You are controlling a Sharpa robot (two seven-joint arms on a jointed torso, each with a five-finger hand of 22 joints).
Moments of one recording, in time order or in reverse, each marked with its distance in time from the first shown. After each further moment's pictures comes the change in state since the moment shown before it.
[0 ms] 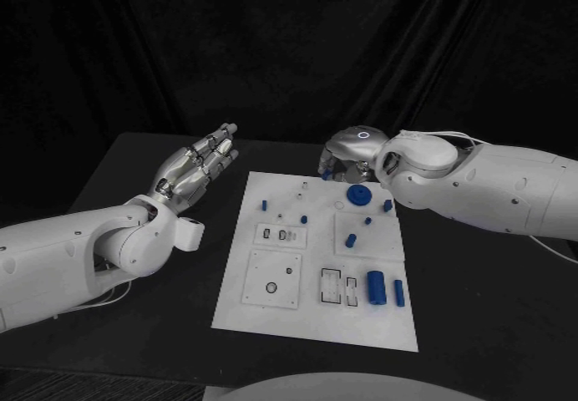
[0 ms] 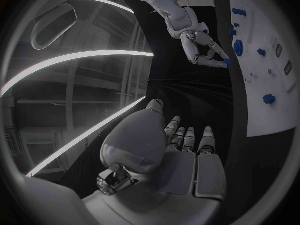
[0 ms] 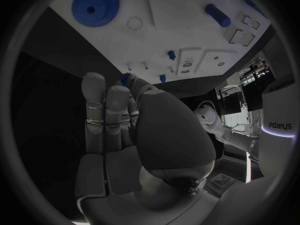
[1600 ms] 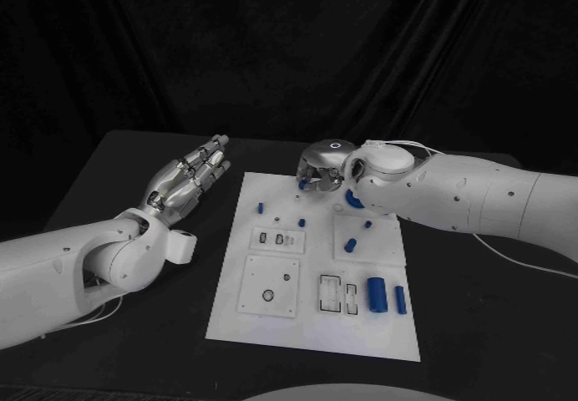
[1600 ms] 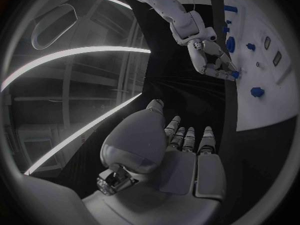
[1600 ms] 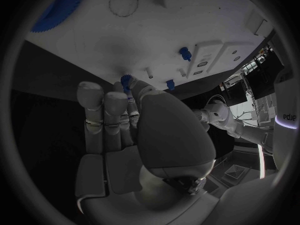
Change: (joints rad) left arm 0.000 0.006 0.000 -0.003 0.000 0.002 0.000; left_hand 0.000 0.000 0.003 0.003 0.000 0.004 0.004 0.000 0.001 0.000 0.000 0.000 0.000 0.000 0.000 0.000 0.000 0.000 0.000 0.000 0.000 -0.001; right arm -0.035 0.124 0.003 -0.144 0.112 0.036 -0.013; right_hand -0.021 -0.021 0.014 0.025 0.001 -0.056 0.016 -0.052 -0.008 -0.077 0.018 0.001 0.000 0.002 0.035 0.053 0.070 -0.016 -0.020 0.034 0.081 0.115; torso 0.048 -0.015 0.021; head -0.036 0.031
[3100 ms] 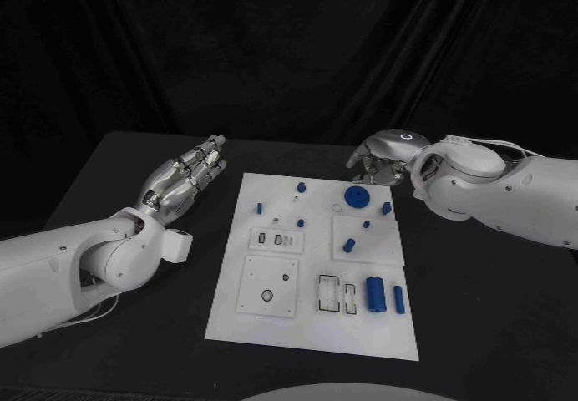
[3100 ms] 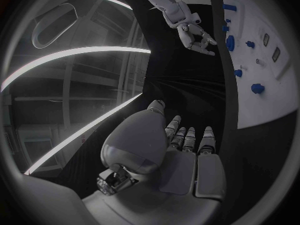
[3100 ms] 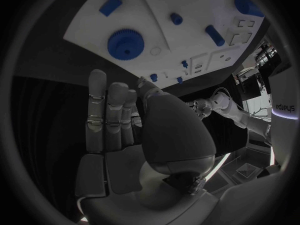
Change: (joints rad) left arm 0.000 -0.006 0.000 -0.019 0.000 0.020 0.000; left_hand 0.021 0.013 0.025 -0.014 0.013 0.011 0.011 0.004 0.001 0.002 0.023 0.000 0.000 0.001 0.015 0.000 0.000 0.000 0.003 0.011 0.000 0.000; right arm 0.045 -0.376 -0.003 0.316 0.002 -0.047 -0.132; right_hand -0.130 0.011 -0.152 0.037 -0.018 -0.206 -0.058 0.005 0.028 -0.079 -0.078 1.036 0.850 -0.081 -0.034 -0.074 0.112 0.016 -0.128 -0.023 -0.202 -0.032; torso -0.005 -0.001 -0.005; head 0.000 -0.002
